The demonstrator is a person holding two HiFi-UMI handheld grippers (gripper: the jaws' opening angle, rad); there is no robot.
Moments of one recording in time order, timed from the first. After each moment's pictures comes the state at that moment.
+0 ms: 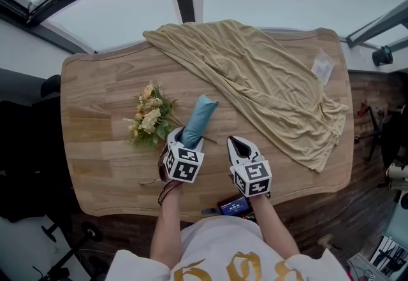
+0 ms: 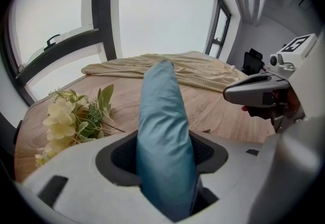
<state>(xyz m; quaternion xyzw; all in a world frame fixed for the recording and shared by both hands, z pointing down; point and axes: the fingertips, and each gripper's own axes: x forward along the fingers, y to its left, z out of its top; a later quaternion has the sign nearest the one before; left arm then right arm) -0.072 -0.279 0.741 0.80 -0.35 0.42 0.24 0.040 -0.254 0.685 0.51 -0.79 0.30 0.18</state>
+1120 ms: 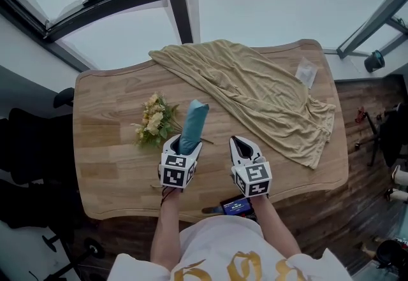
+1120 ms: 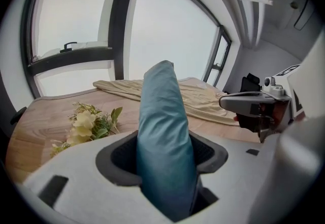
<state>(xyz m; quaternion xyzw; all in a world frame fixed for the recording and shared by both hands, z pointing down) -0.070 -0.263 0.654 0.83 -0.39 0.30 0.24 0.062 -0.238 0.608 0.55 -0.79 0.22 0.14</state>
